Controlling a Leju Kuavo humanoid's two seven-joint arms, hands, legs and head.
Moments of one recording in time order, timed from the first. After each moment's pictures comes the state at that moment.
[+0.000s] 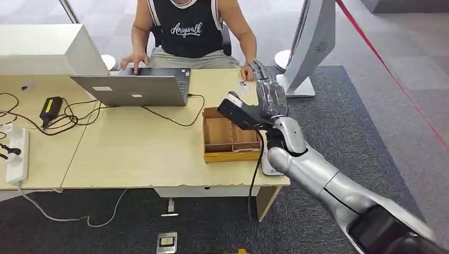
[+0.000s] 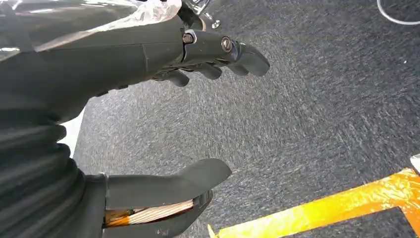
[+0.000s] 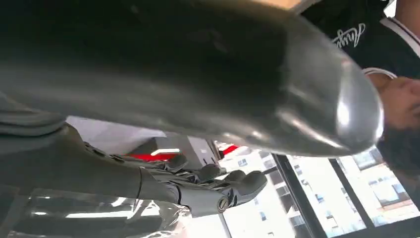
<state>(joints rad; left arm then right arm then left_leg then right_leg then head) -0.16 -0.18 0.84 -0.08 -1.57 0.49 0.00 -0.81 -0.24 0.91 -1.09 0.55 -0.55 0.37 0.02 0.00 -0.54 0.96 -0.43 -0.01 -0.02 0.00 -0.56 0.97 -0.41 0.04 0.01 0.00</state>
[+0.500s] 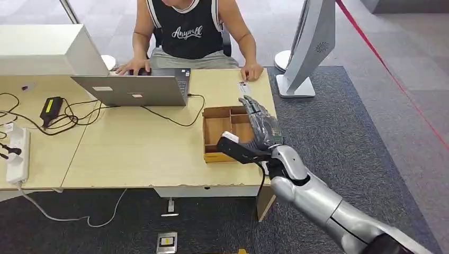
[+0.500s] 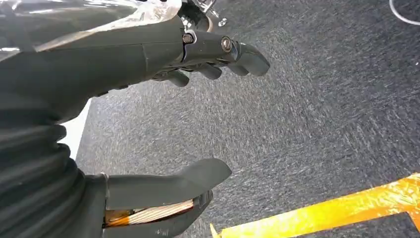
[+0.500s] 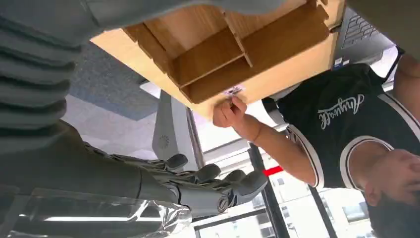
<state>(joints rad) -0.15 -0.18 0.86 -0.08 -1.57 0.50 0.00 -0.63 -0.29 0.89 -1.23 0.61 -0.41 0.35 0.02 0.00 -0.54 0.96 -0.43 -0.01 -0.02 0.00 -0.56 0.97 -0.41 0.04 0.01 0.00</state>
